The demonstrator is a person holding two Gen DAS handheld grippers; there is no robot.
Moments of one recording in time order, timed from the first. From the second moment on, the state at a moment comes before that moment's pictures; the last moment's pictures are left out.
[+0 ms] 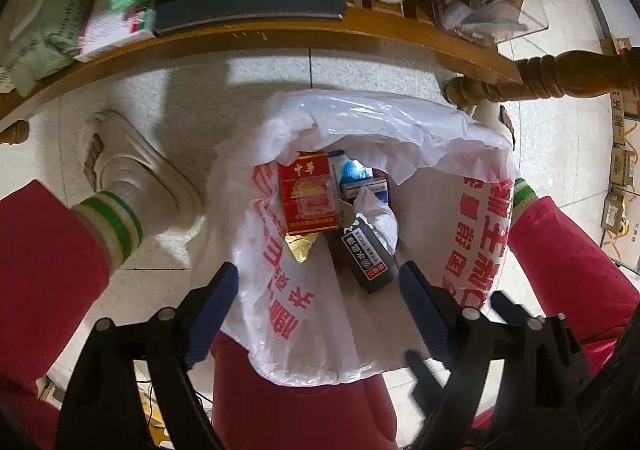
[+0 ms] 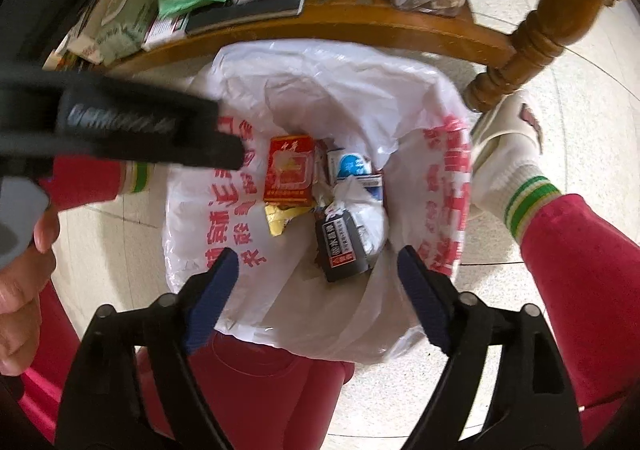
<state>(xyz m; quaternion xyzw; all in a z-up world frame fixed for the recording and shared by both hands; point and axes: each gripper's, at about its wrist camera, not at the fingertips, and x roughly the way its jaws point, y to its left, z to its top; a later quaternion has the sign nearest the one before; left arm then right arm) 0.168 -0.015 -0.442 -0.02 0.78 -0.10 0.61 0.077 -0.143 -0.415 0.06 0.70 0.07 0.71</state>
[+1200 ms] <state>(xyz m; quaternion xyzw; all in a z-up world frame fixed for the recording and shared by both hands) 0.070 0.017 -0.204 0.03 0.54 -0.05 0.84 0.011 -0.147 -0.184 0.03 0.48 0.01 0.88</state>
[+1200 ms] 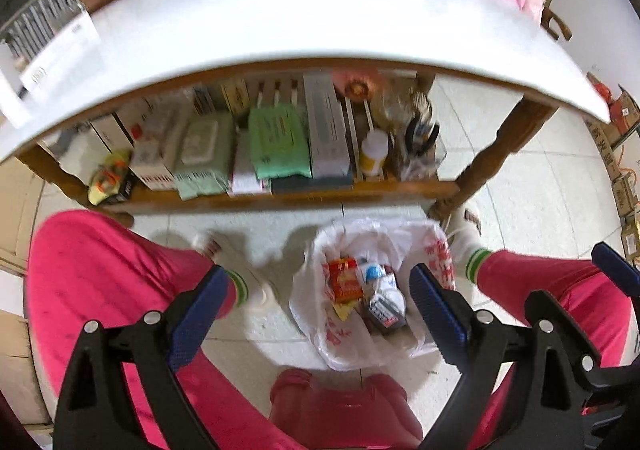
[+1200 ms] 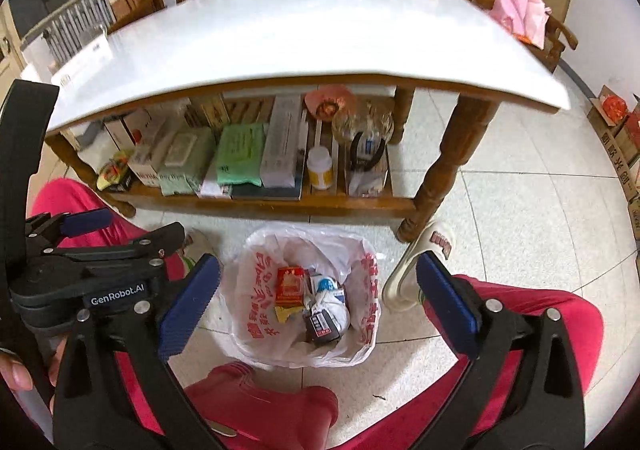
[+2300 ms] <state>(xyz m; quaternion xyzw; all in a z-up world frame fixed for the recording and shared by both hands) -0.039 0.033 0.010 0.01 0.24 -0.01 0.97 -0.123 -0.129 0.008 0.00 0.18 -0.06 0.98</state>
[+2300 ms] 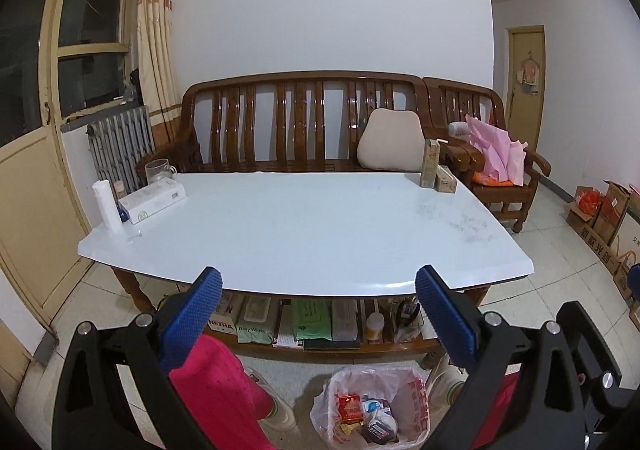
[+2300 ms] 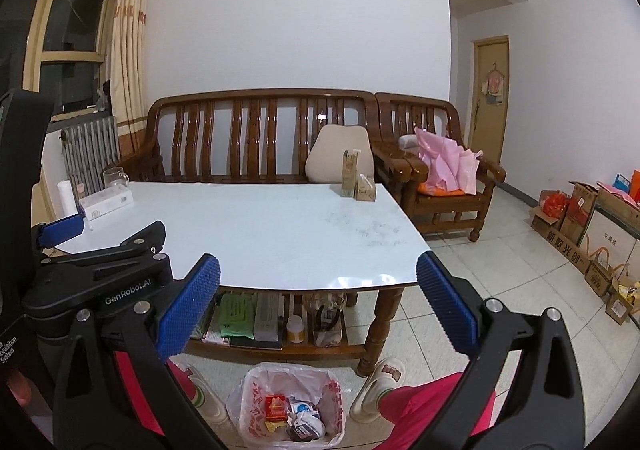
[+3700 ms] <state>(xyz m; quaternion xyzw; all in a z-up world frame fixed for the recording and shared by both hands) -0.040 0.033 0.007 0.01 0.25 -0.01 0.97 -0.129 -0.126 0.008 0.00 0.18 -0.06 0.98</state>
